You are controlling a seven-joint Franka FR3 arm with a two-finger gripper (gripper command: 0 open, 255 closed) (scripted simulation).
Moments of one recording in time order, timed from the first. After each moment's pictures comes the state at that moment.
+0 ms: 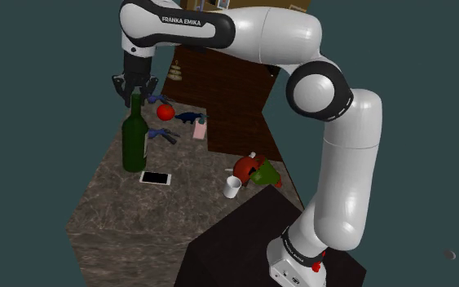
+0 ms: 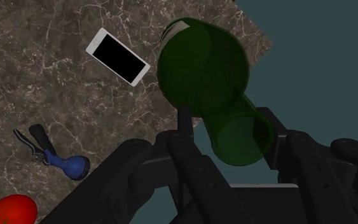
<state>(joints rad) 0.23 0.46 0.16 -1.34 -0.01 1.81 0.33</state>
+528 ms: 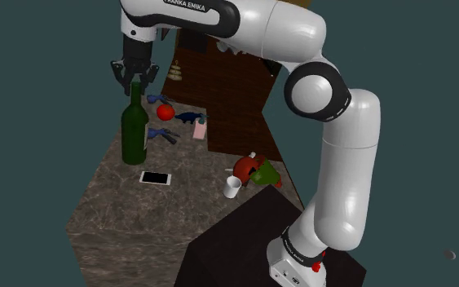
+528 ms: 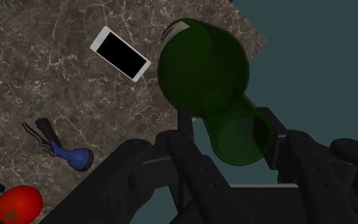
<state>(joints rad) 0.23 0.47 0.16 -1.21 -0.02 1.70 0.33</state>
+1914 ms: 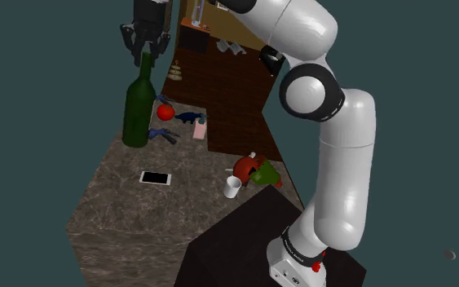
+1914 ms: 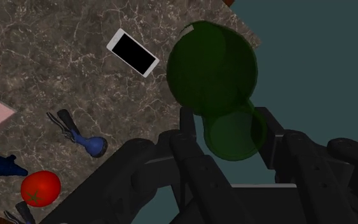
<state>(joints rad) 0.22 0.50 0.16 -0.90 -0.02 1.42 0.31</state>
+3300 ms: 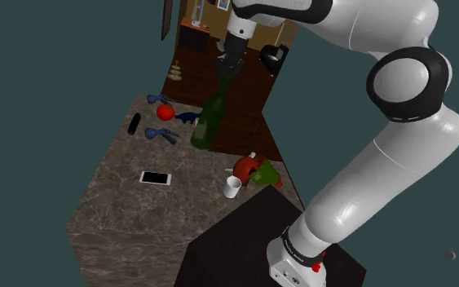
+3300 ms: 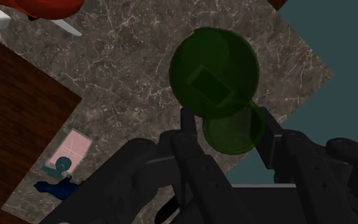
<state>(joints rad) -0.08 -0.04 -0.01 -1.74 0.06 1.69 -0.14</state>
